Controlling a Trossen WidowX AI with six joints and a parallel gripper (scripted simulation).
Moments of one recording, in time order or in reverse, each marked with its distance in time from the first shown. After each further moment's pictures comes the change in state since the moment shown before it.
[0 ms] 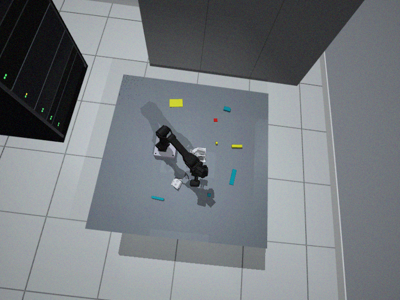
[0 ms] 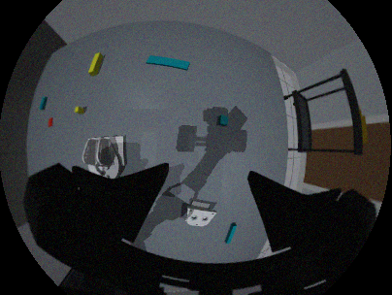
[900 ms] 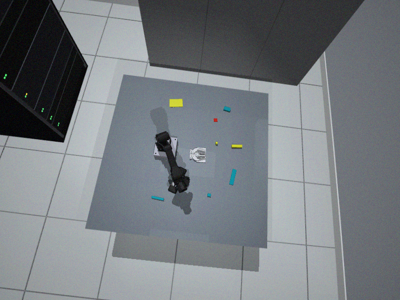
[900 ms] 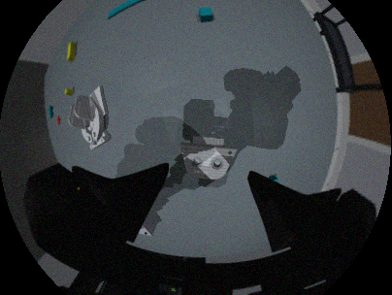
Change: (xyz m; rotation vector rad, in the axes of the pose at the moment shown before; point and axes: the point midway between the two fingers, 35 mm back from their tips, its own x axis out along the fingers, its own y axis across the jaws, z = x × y) arm 0.032 -0.026 -0.154 0.272 0.339 0.194
